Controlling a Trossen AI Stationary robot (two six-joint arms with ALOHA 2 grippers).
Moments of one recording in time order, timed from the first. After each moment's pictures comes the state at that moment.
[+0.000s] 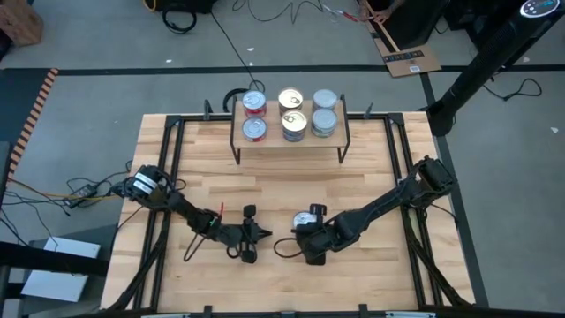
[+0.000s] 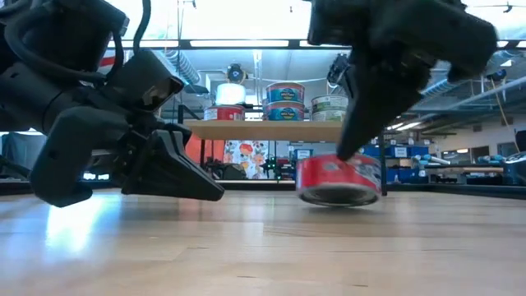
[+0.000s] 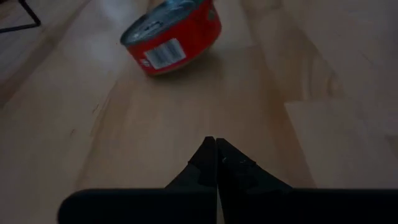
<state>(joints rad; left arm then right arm) -0.47 1.90 0.55 0.87 -0.47 -0.11 0.44 1.87 1.26 -0.61 0.34 0.45</state>
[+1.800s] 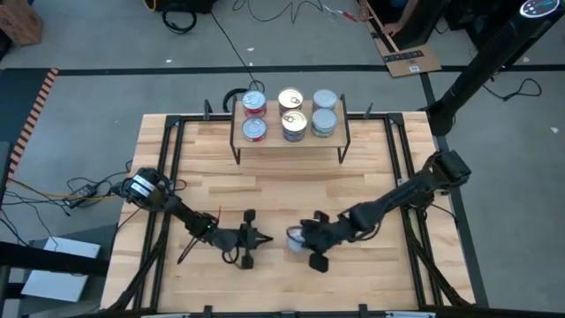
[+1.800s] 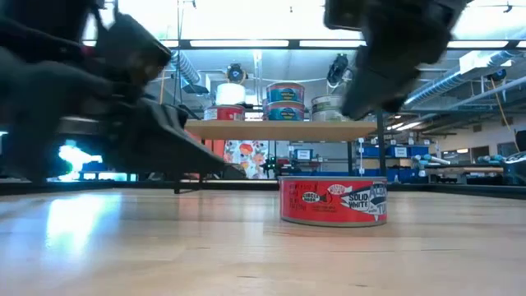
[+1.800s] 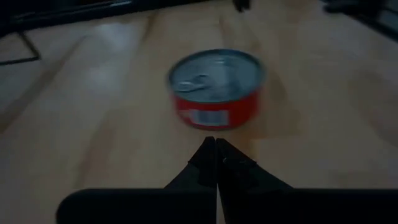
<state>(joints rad) -0.53 1.90 0.55 0.97 -0.52 -0.08 0.43 1.71 1.05 -0.20 0.10 0.67</state>
